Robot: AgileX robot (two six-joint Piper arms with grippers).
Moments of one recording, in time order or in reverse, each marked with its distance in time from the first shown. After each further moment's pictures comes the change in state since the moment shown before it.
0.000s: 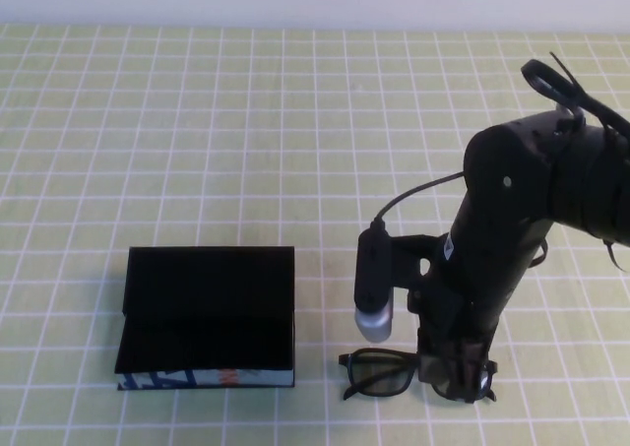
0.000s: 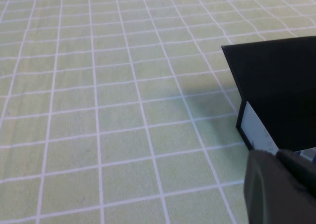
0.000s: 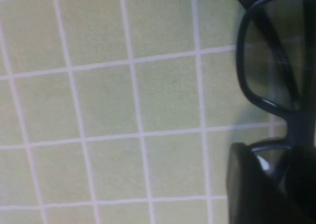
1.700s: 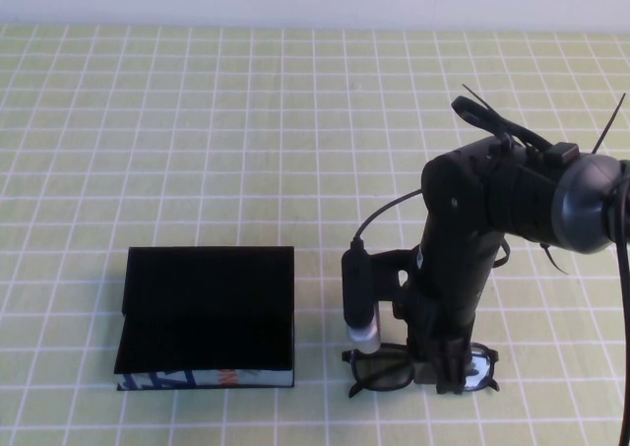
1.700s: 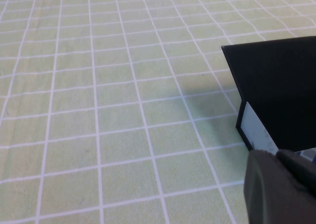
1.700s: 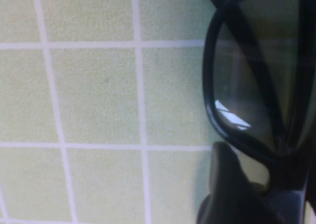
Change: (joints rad) right arm 0.000 0.171 -0.051 -0.090 -0.087 -0.102; left arm 0.000 0.000 0.000 0.000 0.000 0.000
